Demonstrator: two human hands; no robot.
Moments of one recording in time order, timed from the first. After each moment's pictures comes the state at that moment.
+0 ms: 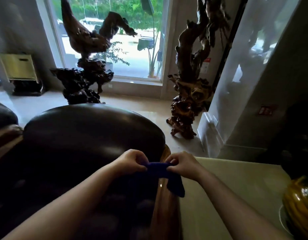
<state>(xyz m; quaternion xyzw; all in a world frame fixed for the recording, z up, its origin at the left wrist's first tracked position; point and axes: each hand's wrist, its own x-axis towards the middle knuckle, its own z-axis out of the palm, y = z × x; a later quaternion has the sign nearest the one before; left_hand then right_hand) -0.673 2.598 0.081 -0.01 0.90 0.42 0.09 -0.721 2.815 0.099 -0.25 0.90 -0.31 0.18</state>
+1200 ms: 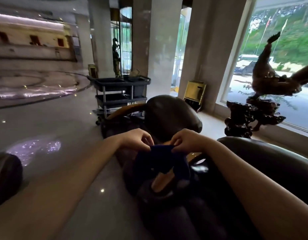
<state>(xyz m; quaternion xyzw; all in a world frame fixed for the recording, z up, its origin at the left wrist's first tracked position) -0.031 2.155 0.258 -0.33 0.87 0.36 -0.08 -0.234 2.234 0.266 -0.70 0.68 -0.13 0.19</state>
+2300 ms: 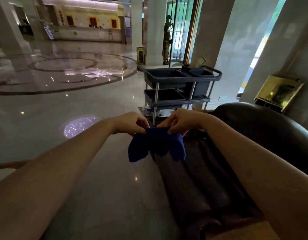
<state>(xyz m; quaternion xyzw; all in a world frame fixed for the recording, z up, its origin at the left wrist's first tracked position) 0.195 1.480 0.224 -0.48 0.79 0.36 -0.12 -0.026 1.476 0.244 -0.79 0.53 -0.05 0.30</state>
